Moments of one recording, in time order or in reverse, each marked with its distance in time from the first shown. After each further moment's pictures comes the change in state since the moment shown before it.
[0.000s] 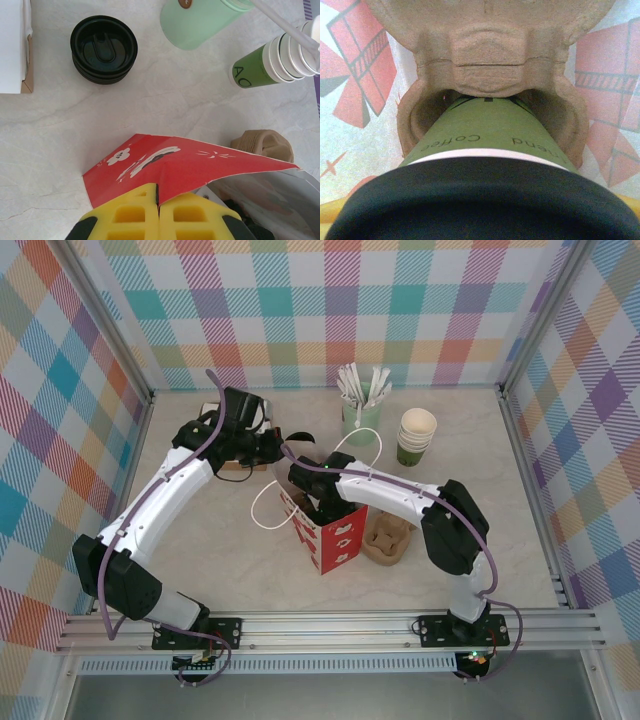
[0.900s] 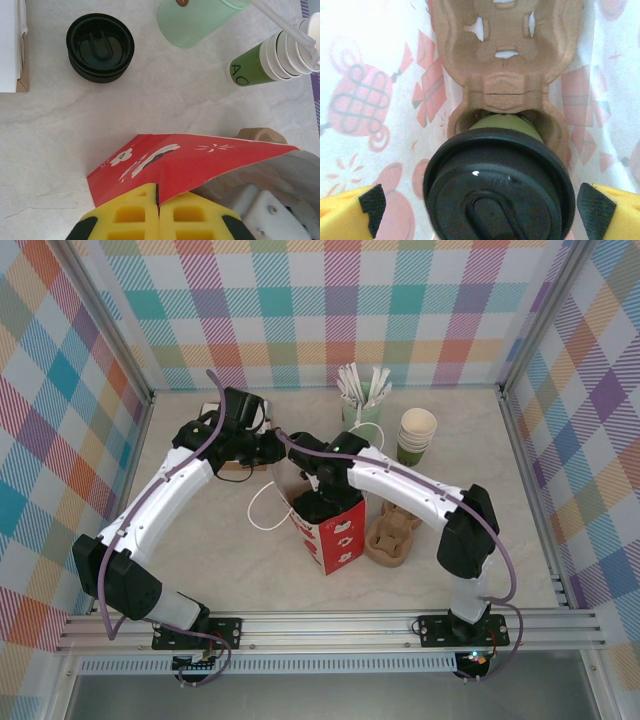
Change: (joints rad) left arm 0.000 0.000 -0.001 0.000 0.011 0.000; right arm -0.014 -0.064 0.199 -0.115 0.005 0.038
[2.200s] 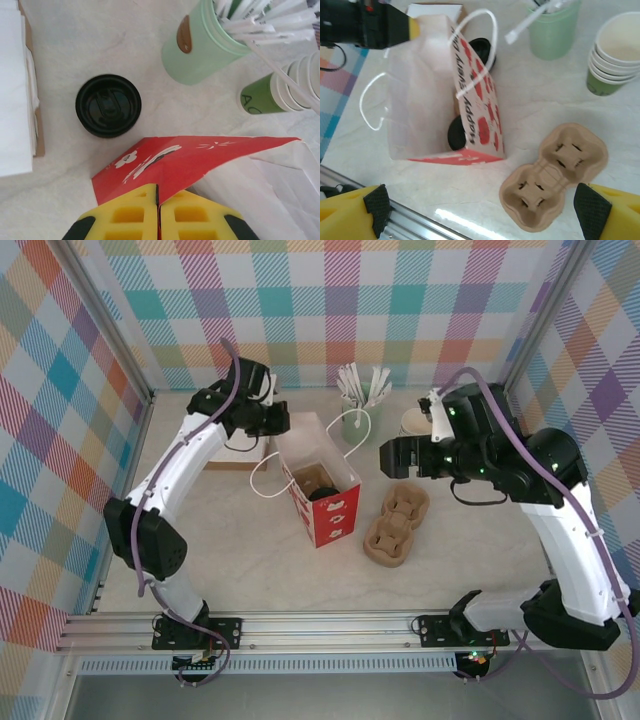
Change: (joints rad) left arm 0.082 0.278 0.315 -0.039 0.010 0.167; right arm -0.258 -0.606 0.176 -0.134 0.103 -0.004
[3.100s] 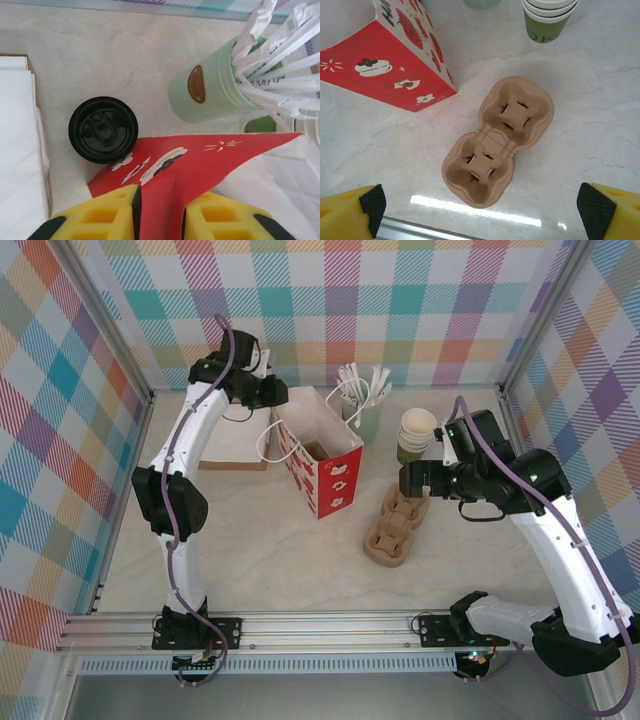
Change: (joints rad) left arm 0.122 0.315 0.413 -0.115 0.136 0.067; right arm -0.161 -0.145 -0.380 0.058 0.020 -0.032
